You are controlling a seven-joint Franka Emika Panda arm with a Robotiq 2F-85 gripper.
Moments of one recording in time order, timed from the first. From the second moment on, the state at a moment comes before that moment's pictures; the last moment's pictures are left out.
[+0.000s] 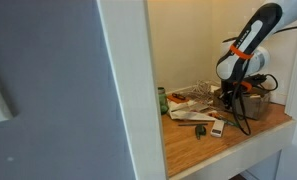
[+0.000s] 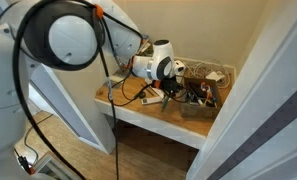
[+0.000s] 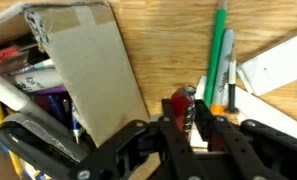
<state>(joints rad) -0.08 0.61 -0.13 -1.85 -0.19 2.62 -0.07</state>
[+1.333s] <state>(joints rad) -0.16 0.50 -0.25 -1.77 -0.22 2.60 -0.11</state>
